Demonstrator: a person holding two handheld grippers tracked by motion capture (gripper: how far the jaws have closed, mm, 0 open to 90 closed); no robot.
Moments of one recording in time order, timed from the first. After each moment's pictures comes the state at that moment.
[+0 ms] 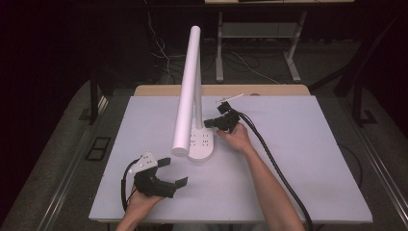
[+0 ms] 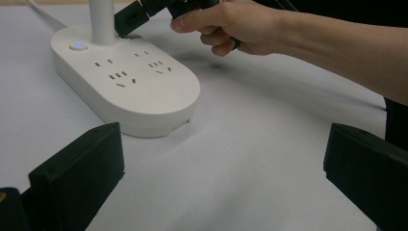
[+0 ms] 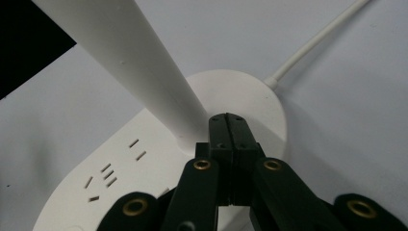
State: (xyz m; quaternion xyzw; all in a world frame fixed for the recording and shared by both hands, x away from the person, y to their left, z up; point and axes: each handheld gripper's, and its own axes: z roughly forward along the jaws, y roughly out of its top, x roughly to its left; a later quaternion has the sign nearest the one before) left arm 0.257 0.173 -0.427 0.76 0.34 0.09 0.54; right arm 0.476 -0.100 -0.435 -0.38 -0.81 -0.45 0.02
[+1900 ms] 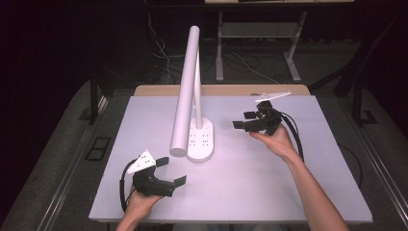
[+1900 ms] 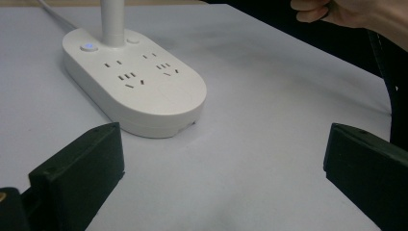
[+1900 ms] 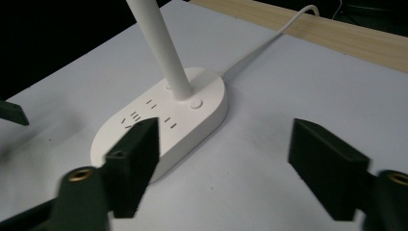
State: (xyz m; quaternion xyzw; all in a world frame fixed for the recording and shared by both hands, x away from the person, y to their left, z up) left arm 0.258 0.176 -0.426 0.75 0.35 0.09 0.55; right arm 0.410 -0.205 -0.366 -0.38 -0.80 -0.46 -0.06
